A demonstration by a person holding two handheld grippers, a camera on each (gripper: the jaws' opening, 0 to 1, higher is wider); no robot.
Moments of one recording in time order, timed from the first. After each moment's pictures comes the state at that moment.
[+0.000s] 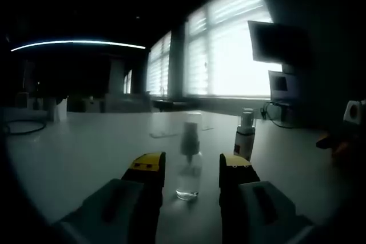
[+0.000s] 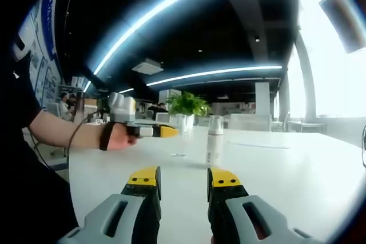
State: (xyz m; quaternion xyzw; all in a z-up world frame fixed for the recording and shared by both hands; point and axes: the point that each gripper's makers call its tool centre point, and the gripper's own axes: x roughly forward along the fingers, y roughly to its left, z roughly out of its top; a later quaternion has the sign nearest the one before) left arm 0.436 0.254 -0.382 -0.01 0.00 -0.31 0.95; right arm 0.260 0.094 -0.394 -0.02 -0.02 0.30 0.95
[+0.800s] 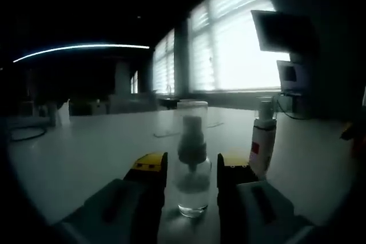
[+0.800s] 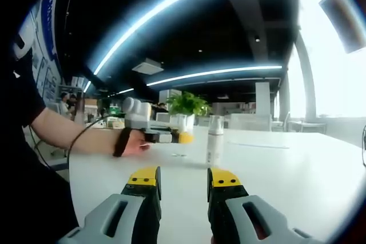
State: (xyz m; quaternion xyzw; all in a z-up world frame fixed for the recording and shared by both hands) left arm 0.468 0.230 -0.397 0.03 0.00 -0.28 0.96; right arm 0.261 0.093 -0.394 -0.02 -0.02 0.30 0.95
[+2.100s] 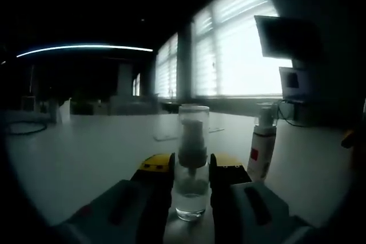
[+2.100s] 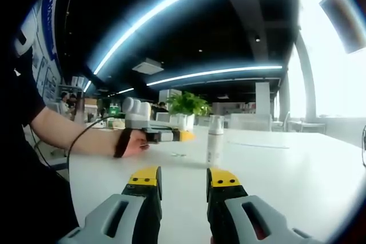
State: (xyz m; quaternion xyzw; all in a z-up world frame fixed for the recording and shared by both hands) left arm 0.464 0.230 -0.390 0.00 -0.02 -0.28 0.96; right arm 0.261 0.092 -0.394 -0.02 -0.02 0.30 0.95
